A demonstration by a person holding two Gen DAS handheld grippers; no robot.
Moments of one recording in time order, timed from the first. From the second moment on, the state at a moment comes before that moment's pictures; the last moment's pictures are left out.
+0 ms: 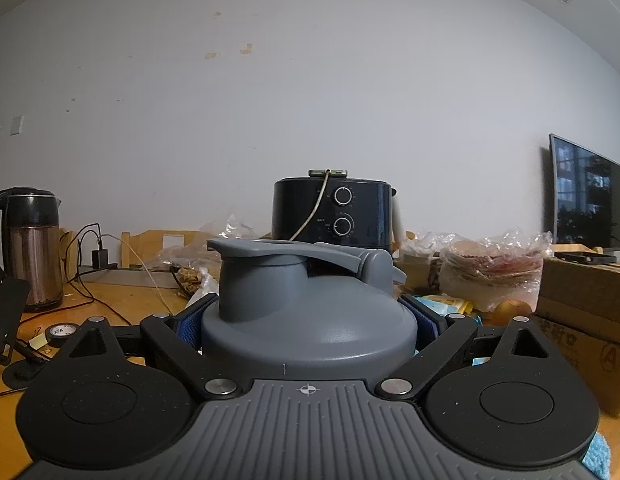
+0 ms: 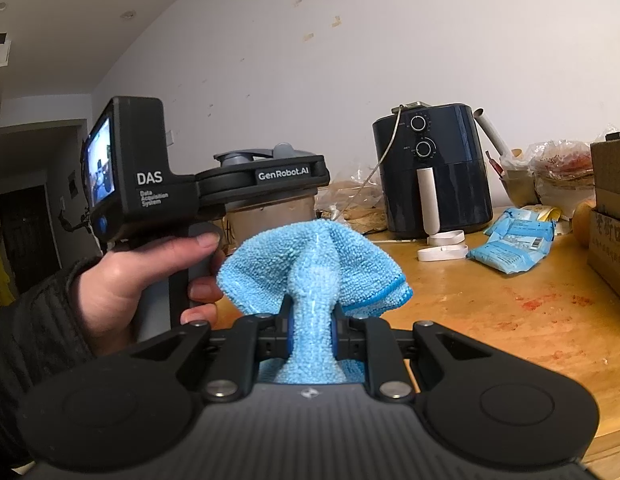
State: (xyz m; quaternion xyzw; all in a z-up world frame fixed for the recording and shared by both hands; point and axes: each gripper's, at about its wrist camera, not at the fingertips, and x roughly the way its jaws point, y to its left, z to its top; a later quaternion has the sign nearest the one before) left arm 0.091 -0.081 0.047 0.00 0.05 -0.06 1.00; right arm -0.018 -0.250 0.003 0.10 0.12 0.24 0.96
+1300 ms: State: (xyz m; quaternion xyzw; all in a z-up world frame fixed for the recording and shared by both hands) left arm 0.104 -0.051 0.037 0.01 0.03 -0.24 0.97; right arm -0.017 -0.256 -0.003 0.12 0.13 0.23 0.96
